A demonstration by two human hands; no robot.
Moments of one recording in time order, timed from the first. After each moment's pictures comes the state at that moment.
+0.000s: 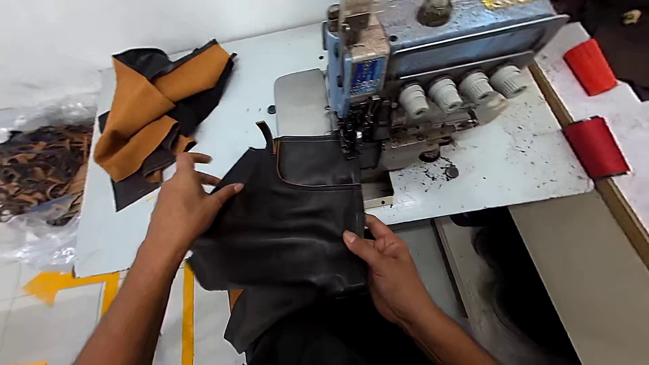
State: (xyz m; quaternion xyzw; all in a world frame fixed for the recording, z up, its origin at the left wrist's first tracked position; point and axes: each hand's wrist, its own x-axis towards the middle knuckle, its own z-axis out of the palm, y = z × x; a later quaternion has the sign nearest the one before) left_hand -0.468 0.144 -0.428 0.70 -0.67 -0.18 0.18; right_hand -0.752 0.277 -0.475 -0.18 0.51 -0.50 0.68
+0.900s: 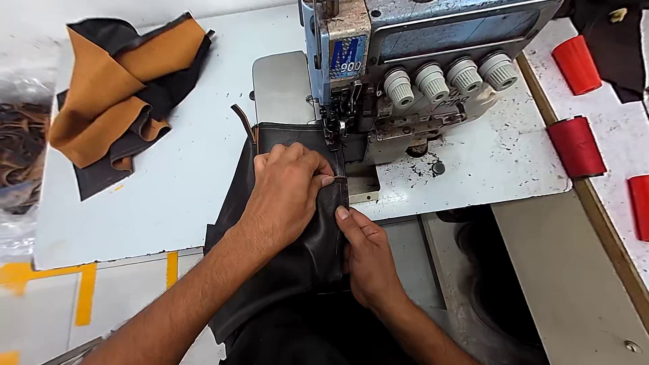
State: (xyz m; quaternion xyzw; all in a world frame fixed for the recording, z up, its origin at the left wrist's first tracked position) left_hand -0.612 0.159 -0.436 0.48 -0.85 -0.17 0.15; right_hand -0.750 0.266 -0.486 -0.24 0.55 -0.50 0.62
